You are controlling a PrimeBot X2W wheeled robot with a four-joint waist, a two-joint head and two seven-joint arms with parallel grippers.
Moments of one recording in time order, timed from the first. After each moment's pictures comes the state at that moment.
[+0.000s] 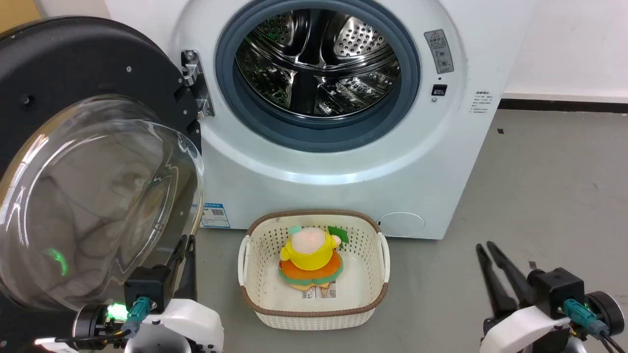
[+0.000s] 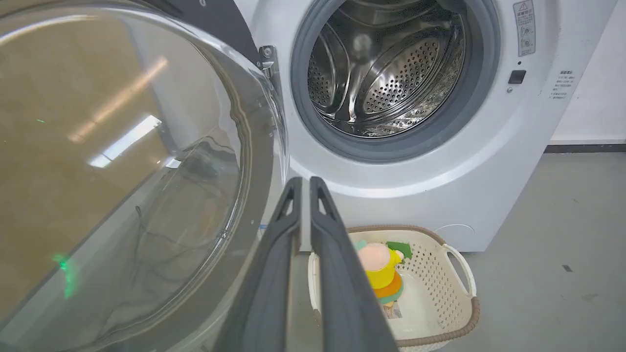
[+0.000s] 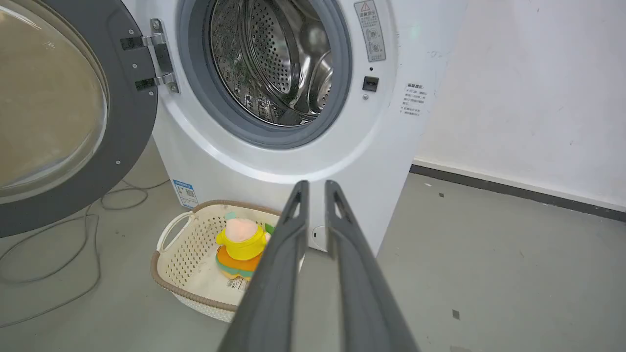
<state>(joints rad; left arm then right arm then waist) -0.02 0.05 0.00 0.00 0.00 0.01 0.00 0.01 -0.06 0.00 0.00 0.00 0.13 0.00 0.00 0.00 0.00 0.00</state>
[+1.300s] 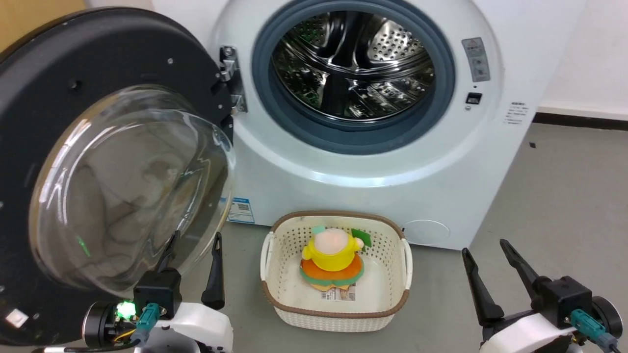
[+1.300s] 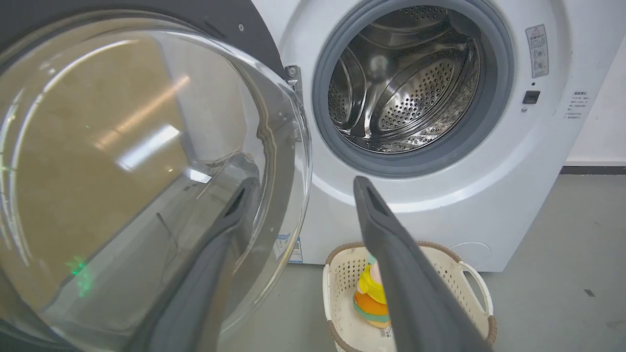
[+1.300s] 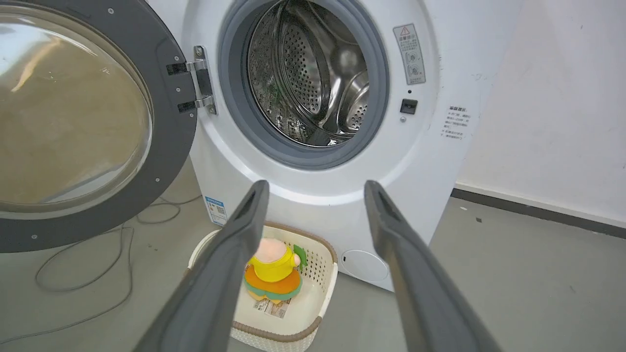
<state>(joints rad) -0.02 0.05 -0.04 0.01 0.00 0.02 -0.07 0.03 -0.06 0.01 0.00 0.04 0.13 -0.07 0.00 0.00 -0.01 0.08</state>
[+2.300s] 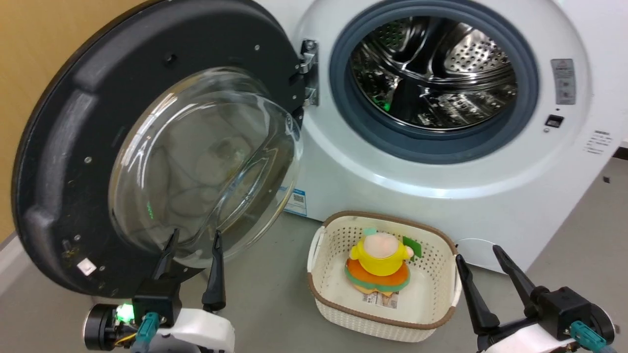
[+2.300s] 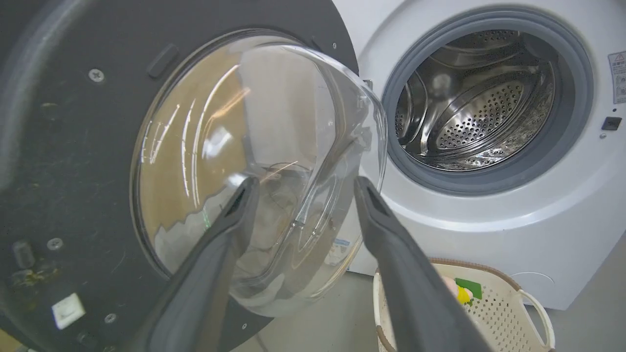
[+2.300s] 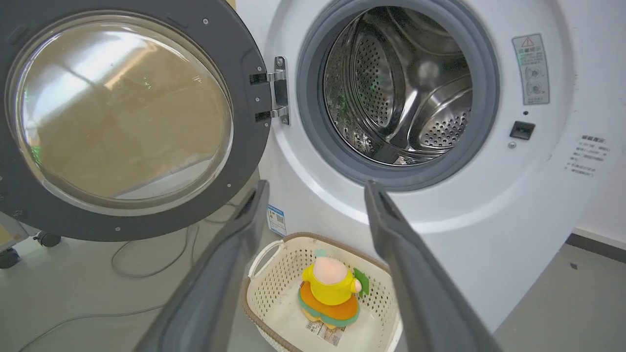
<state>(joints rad) 0.00 0.06 -0.06 0.00 -0.01 0.05 -0.13 0.05 -0.08 0.05 0.01 0.10 0.13 -0.13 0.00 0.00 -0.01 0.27</state>
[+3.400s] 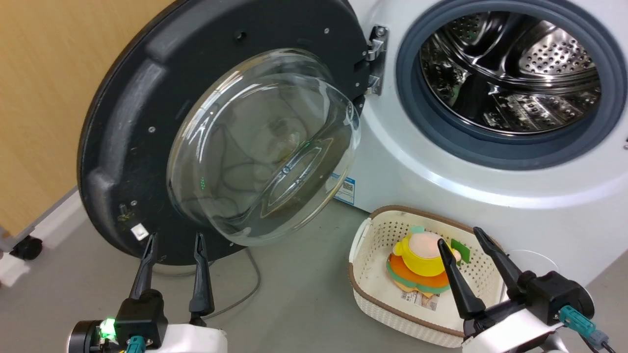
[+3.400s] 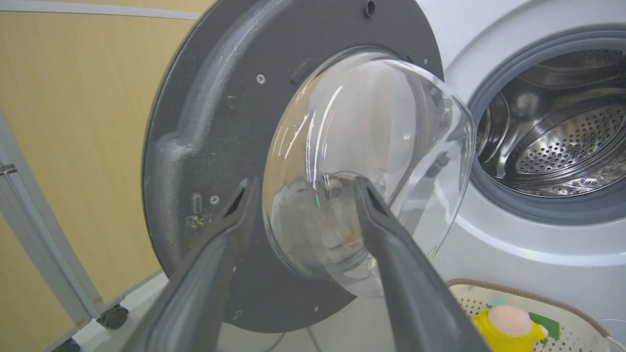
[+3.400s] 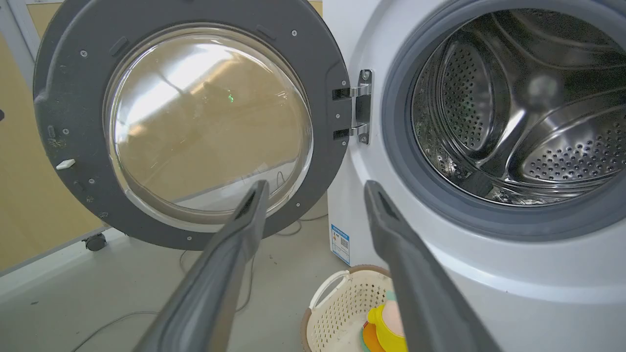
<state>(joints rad) 0.06 0.06 -0.06 -0.10 -0.02 0.13 -0.20 -0.04 -0.15 0.17 0.07 0.19 0.13 -0.20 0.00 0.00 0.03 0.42</state>
